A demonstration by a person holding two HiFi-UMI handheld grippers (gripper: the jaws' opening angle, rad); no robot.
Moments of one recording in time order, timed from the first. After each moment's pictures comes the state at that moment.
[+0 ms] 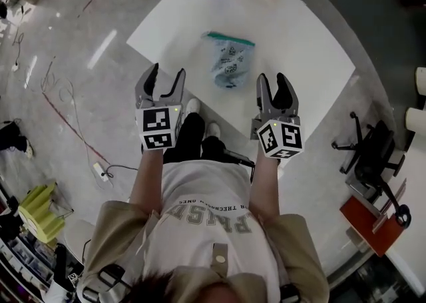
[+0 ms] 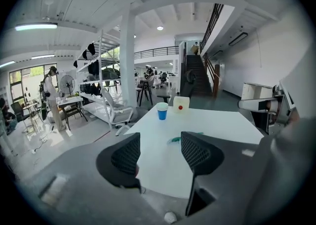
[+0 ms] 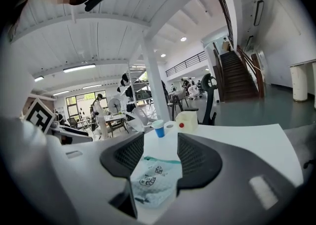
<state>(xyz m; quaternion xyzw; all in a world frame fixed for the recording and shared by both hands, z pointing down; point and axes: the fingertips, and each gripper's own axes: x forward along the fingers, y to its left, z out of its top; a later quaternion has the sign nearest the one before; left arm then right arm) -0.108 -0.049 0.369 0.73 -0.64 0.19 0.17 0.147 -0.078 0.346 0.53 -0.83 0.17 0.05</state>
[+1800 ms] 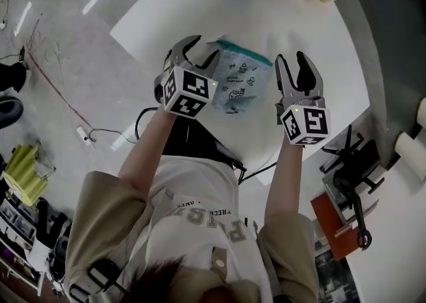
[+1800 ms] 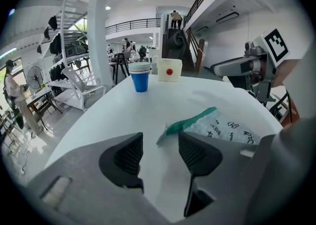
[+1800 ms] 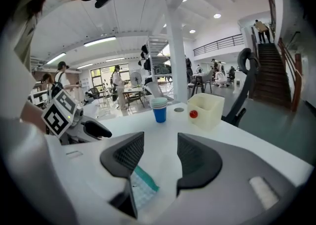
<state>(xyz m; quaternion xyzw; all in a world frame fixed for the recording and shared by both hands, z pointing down) -0.048 -0.180 0.530 0.77 -0.50 0.32 0.23 0.116 -0.234 0.440 0.39 -0.88 0.15 0.21</state>
